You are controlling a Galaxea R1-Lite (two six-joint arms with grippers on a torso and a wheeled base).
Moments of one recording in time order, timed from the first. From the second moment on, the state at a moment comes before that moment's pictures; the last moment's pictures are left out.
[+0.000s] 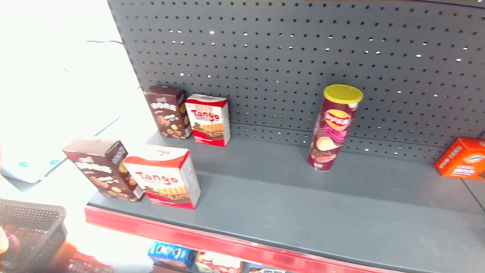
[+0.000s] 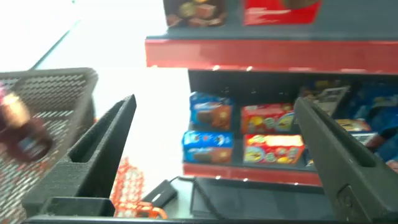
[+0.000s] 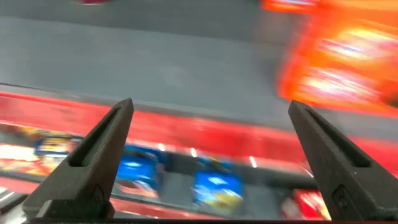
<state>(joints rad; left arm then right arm) 0.00 0.00 0.00 0.00 -0.08 0.06 0.00 0.00 0.00 0.00 -0.03 -0.01</state>
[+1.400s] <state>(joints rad) 0.00 0.00 0.00 0.00 -0.08 0.06 0.00 0.00 0.00 0.00 -0.04 0.00</state>
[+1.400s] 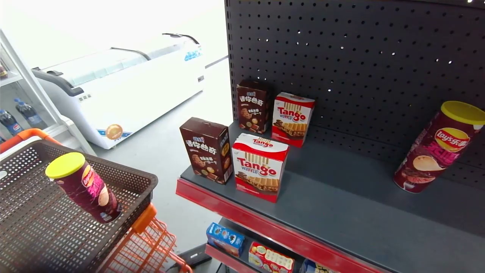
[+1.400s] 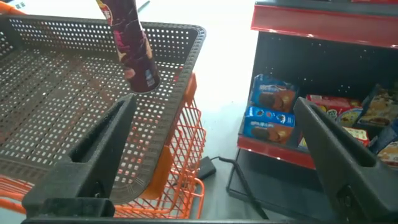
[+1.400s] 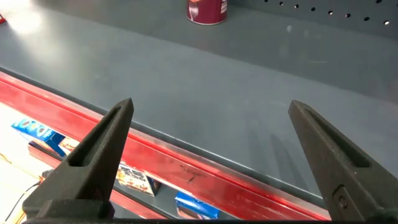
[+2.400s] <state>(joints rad) 0.34 0.81 -0.38 -0.07 0.06 0.03 0.00 0.00 0.00 0.00 -0.03 0.00</state>
